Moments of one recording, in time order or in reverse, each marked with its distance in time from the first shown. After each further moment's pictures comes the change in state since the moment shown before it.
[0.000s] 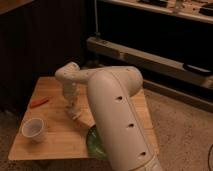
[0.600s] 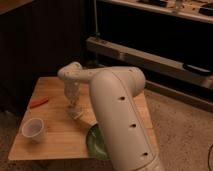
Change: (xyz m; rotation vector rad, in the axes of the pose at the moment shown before) arm 0.003 -0.013 -0.001 -0.020 -0.001 0.039
